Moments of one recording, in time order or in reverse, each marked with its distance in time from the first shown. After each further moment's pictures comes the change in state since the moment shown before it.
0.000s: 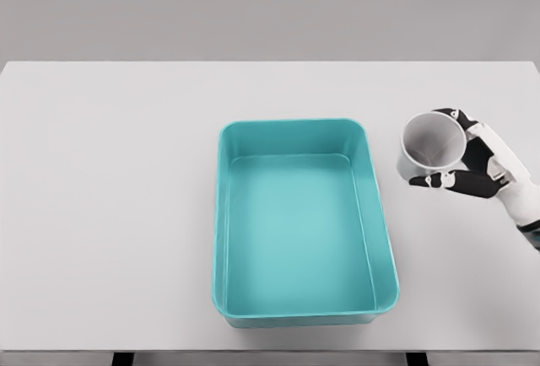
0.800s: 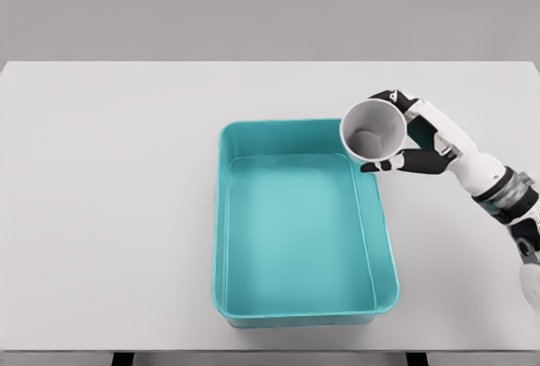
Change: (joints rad) left arm 0.000 0.000 0.000 0.000 0.000 0.000 0.000; right arm -0.175 0.019 0.178 -0.014 0.072 0.023 0.000
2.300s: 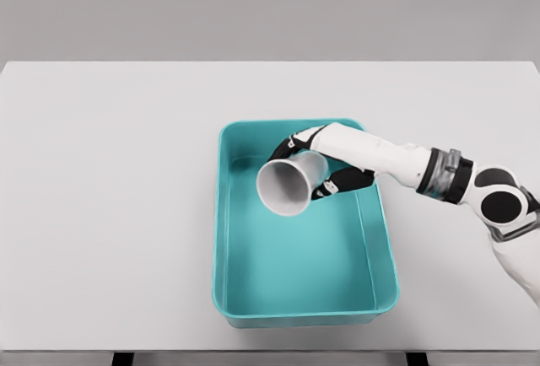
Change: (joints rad) left arm 0.000 0.000 0.000 0.000 0.000 0.000 0.000; right arm -0.221 -0.069 0.307 -0.118 0.533 -0.057 0.000
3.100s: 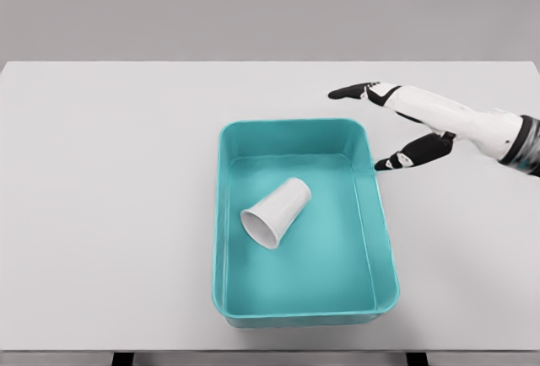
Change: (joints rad) left arm -0.002 0.000 0.000 0.000 0.000 0.000 0.000; right arm -0.025 -0.253 -0.101 -0.001 -0.248 -0.008 0.000
